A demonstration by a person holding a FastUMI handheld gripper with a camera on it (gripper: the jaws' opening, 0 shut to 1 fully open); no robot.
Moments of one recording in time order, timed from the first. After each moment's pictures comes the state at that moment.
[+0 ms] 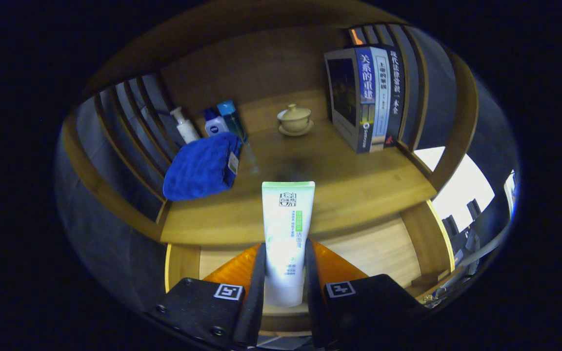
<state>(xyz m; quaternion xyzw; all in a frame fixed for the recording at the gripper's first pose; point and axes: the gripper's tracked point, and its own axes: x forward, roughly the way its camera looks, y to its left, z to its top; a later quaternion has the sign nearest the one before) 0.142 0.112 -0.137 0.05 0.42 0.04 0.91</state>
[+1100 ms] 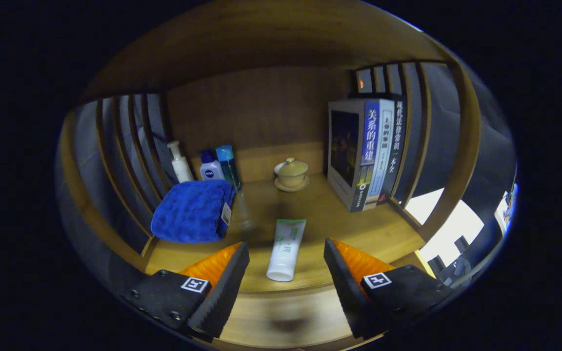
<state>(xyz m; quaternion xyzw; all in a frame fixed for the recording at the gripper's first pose) 0.180 0.103 -0.091 0.01 0.27 0.03 0.96</state>
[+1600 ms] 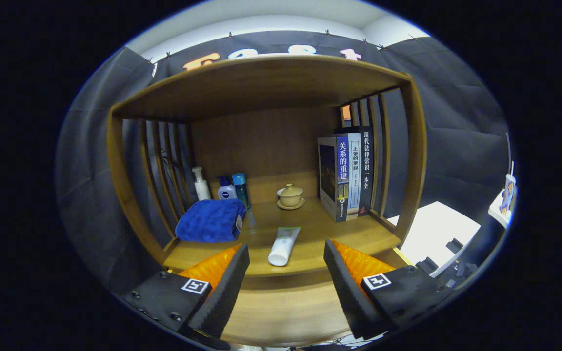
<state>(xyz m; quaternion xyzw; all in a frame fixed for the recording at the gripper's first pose) 0.081 0.095 -0.055 0.02 0.18 0.05 0.98</state>
